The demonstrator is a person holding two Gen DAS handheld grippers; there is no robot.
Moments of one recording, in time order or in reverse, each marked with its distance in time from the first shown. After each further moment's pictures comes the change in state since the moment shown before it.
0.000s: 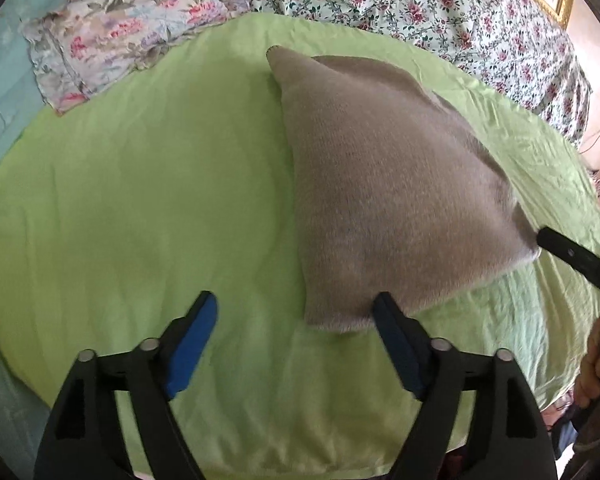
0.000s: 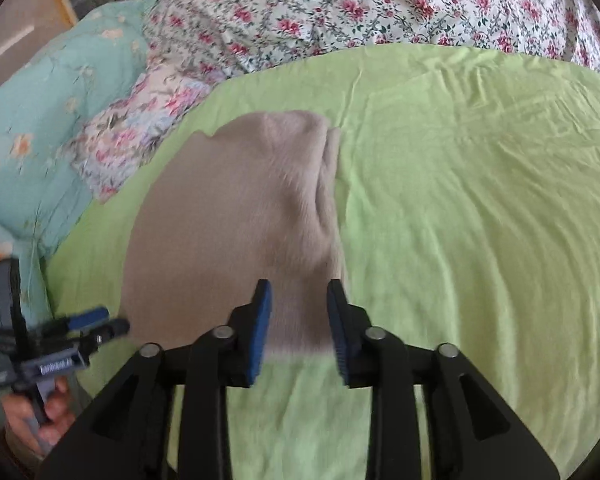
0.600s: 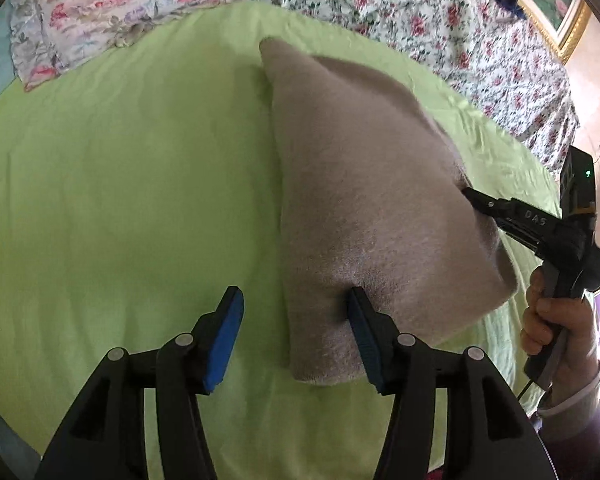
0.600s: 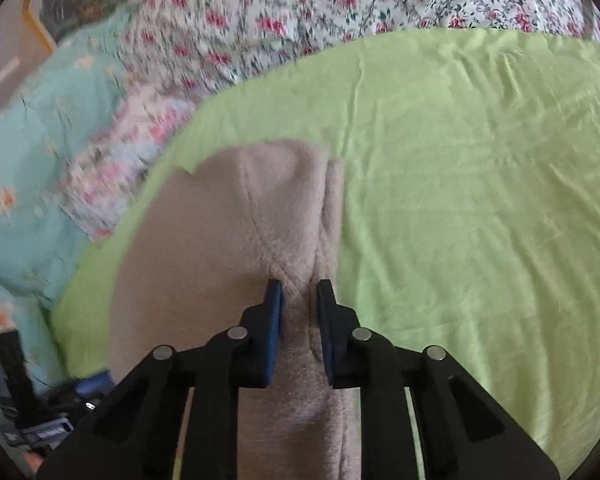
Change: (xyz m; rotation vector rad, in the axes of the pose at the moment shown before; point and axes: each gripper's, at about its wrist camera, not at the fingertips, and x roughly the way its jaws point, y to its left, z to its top) left arm 0.031 0.012 0.028 -0.098 0.038 -0.168; right arm 0.083 -0.007 0.067 0.084 0.050 0.041
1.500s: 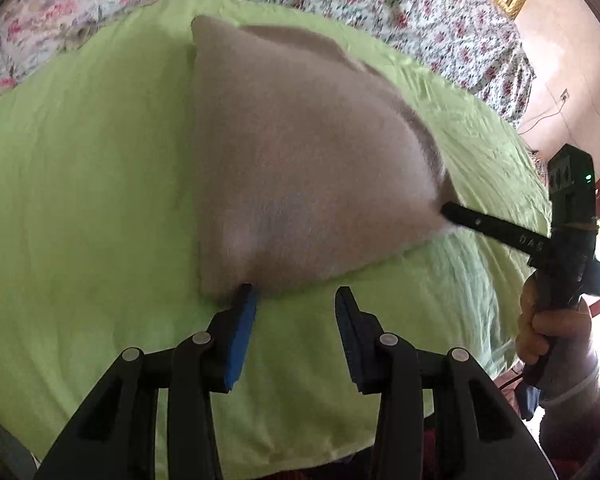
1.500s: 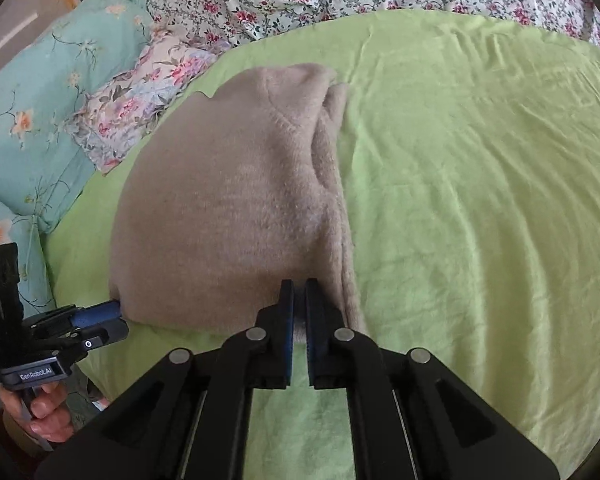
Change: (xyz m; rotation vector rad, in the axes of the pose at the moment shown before) left arm -0.005 -0.027 -0.053 0.141 0.060 -0.095; right arm -0.051 0.005 -0.088 -0.047 0.026 0.006
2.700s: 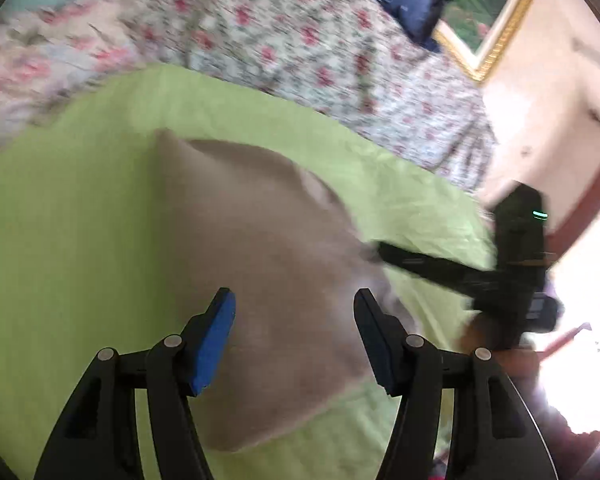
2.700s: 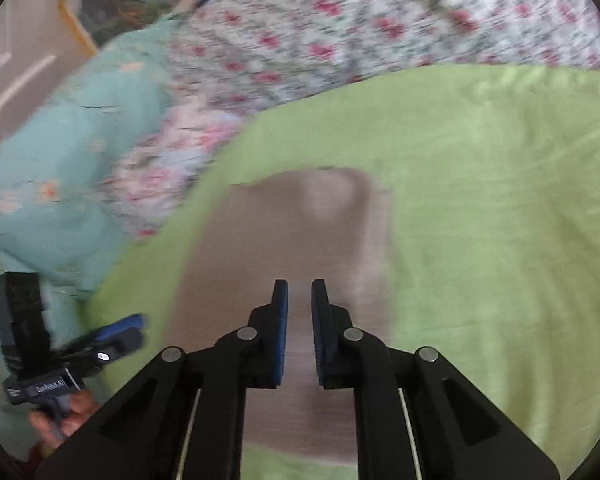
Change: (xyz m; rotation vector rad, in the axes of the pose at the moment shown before) left arm -0.029 -0.004 0.098 -0.008 -0.219 -0.216; right arm 0.005 0.041 0.085 0.025 -0.087 0.185
